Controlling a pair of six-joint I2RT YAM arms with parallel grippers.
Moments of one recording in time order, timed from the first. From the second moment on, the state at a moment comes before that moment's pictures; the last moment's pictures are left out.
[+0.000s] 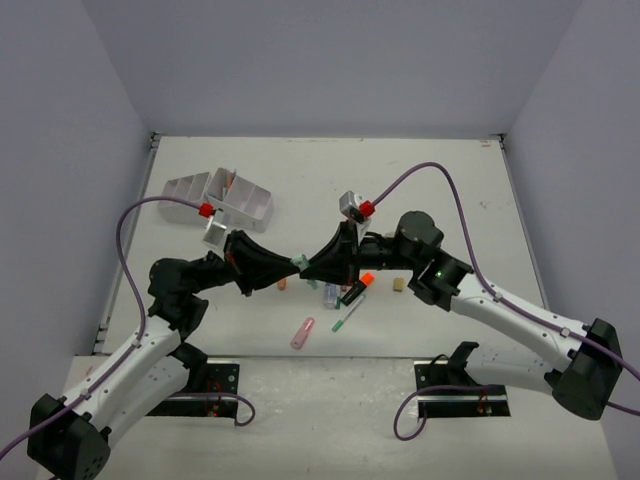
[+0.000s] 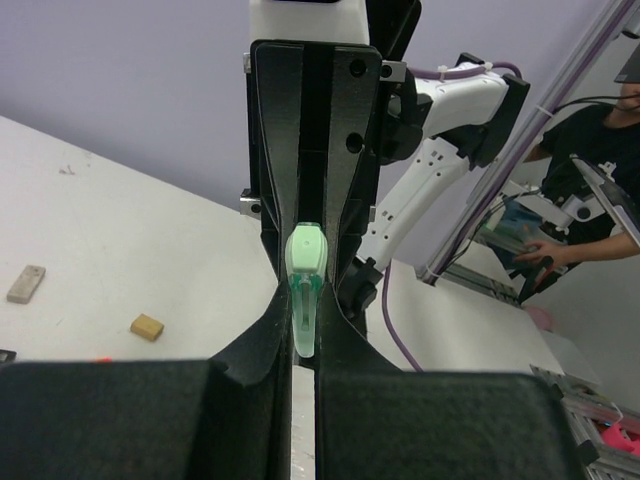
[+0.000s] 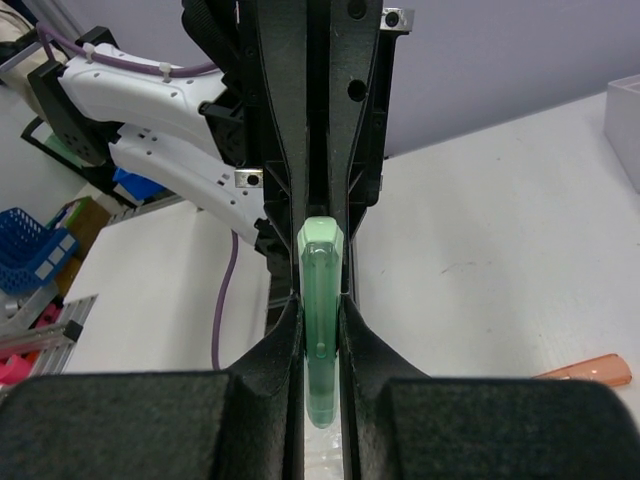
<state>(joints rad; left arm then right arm) -0.48 0.73 0.42 0.78 0.86 -0.82 0.86 1.11 0.86 0.27 -0.71 0.40</state>
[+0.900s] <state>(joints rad) -0.39 1.37 0.97 0.17 -0.45 -0.32 0.57 0.70 0.54 0.06 -0.41 0.36</state>
